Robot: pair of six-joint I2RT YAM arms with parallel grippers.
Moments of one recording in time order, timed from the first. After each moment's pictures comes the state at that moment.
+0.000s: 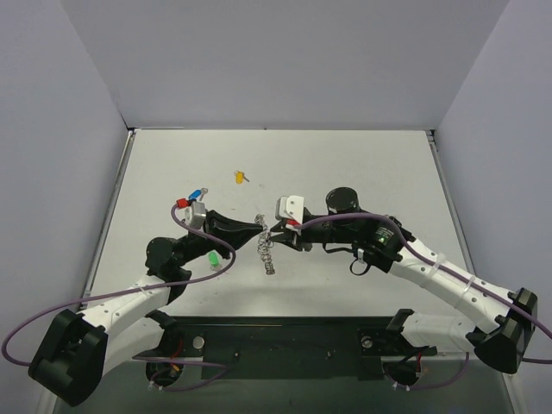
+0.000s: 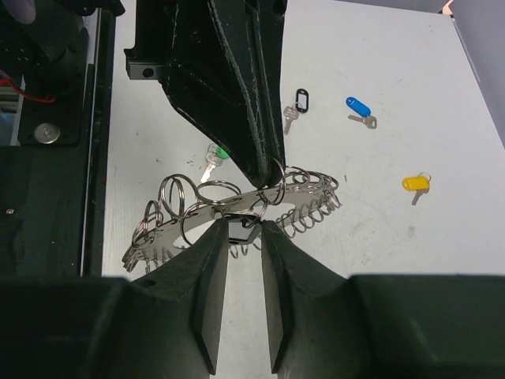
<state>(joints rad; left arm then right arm) -0.51 1.00 0.31 1.18 0.69 -0.58 0.88 1.13 1.00 -0.21 -0.46 -0.42</state>
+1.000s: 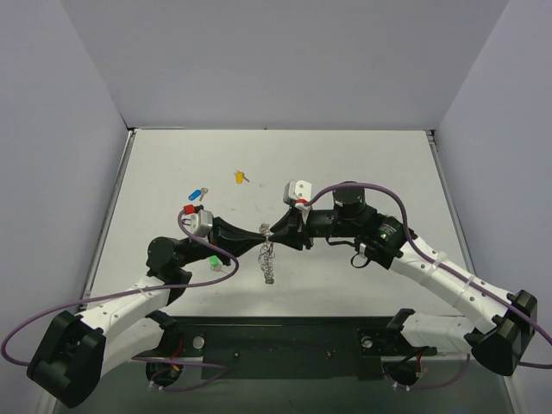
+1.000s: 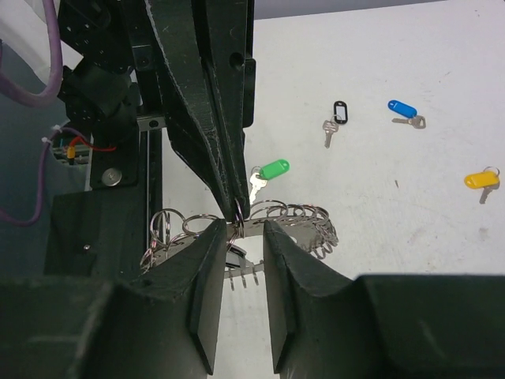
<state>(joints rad) -0.53 0.99 0.31 1.14 0.79 -0.50 0.81 1.13 0.98 -0.14 -0.59 -0.18</state>
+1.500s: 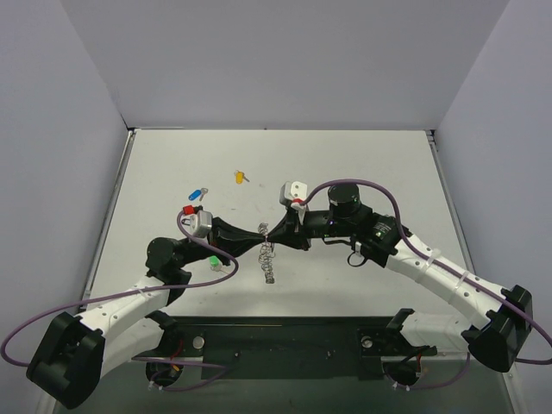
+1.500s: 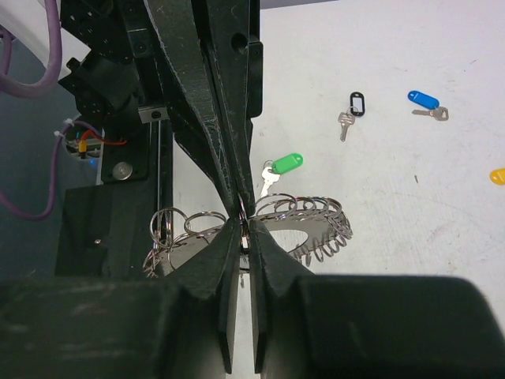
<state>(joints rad) -0.53 0.98 0.31 1.14 0.79 -0.49 0.81 1.16 0.98 -0.14 -0.63 -0.16</state>
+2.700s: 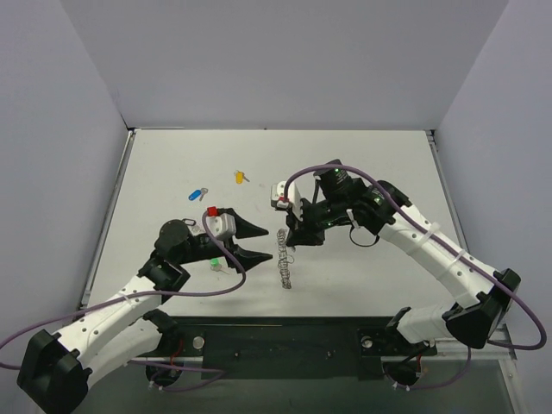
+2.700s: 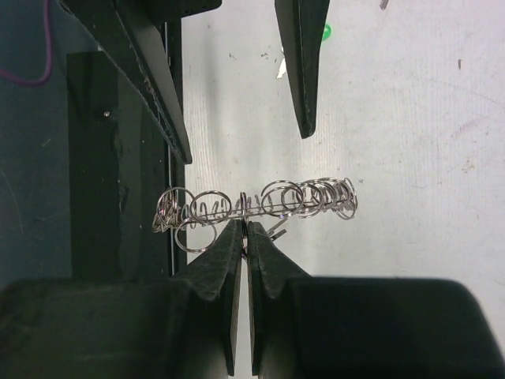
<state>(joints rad) -0.60 0.84 0.46 0.49 0.77 -0.13 0.78 1.32 1.36 -0.85 -0.61 -0.47</state>
